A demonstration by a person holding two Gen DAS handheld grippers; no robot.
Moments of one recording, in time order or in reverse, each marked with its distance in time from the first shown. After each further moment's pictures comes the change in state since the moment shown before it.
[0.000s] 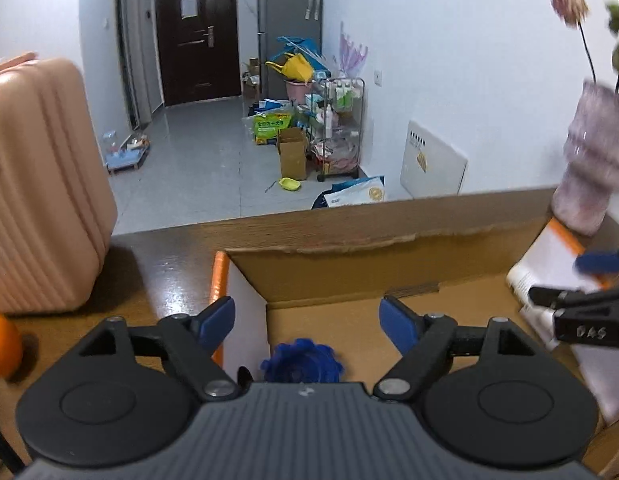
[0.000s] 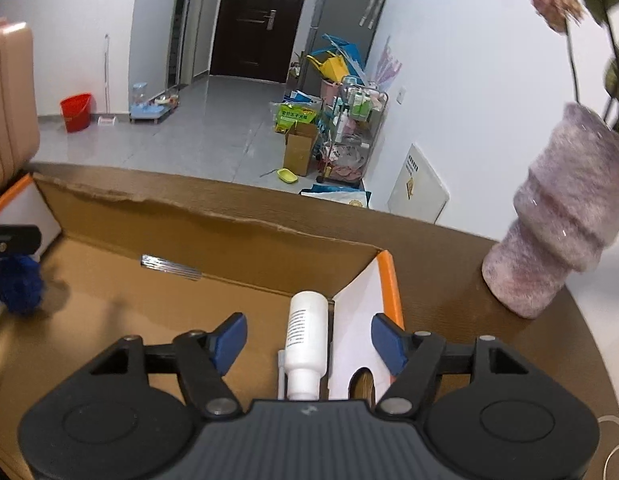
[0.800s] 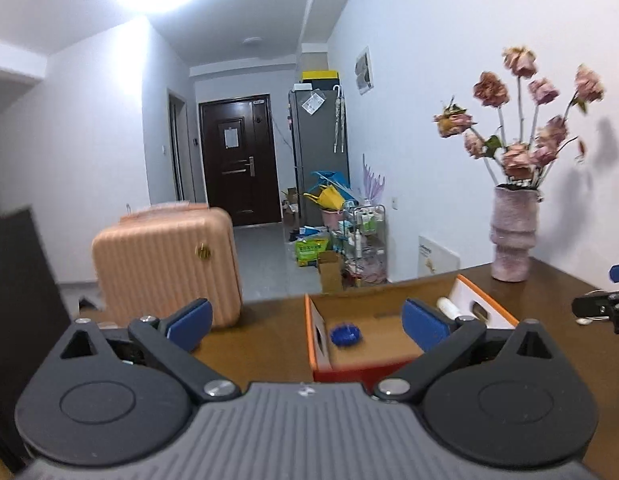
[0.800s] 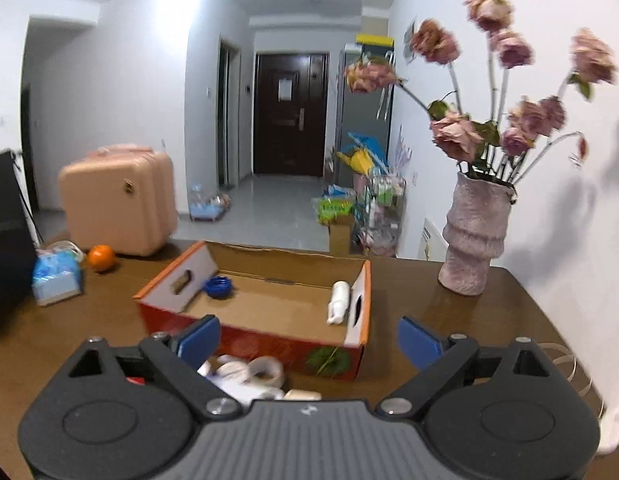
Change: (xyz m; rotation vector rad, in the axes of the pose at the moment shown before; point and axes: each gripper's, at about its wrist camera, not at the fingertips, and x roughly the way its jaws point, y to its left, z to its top) left arm -0.357 -0.036 -0.129 0.034 -0.410 0.133; right arm -0.330 -0.041 -0.164 0.081 -0.340 0.182
